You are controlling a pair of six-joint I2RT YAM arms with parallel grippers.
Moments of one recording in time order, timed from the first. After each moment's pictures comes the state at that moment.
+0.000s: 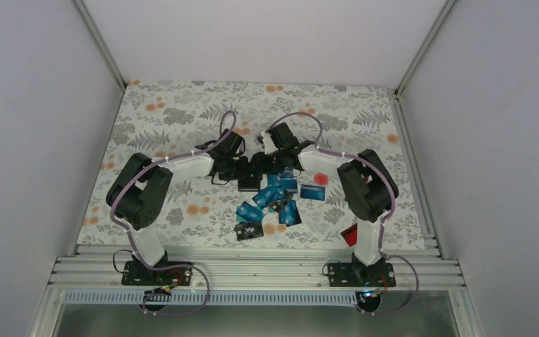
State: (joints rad) left arm -0.56 1.80 1.05 -0.33 0.18 -0.66; right arm 0.63 1.95 1.23 -0.23 -0.47 0.52
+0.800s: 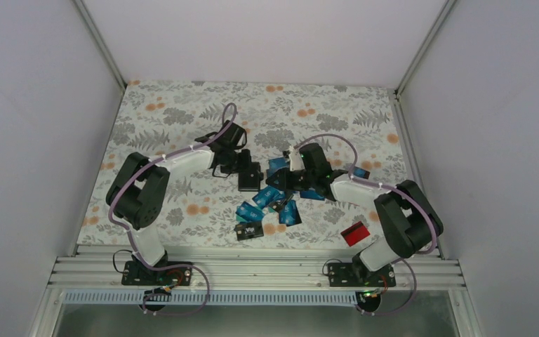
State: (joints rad) left arm -0.56 1.80 1.15 -0.41 0.21 -0.63; right arm 0.55 1.54 0.73 0.03 -0.59 0.62
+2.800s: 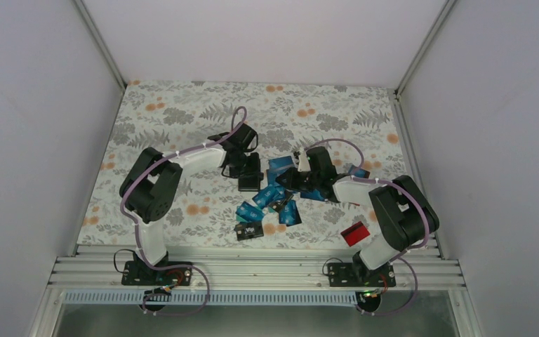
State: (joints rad) left arm -0.62 1.90 1.25 -0.51 0.24 -0.73; right arm 0.48 1.59 0.64 0.19 -0.53 0.71
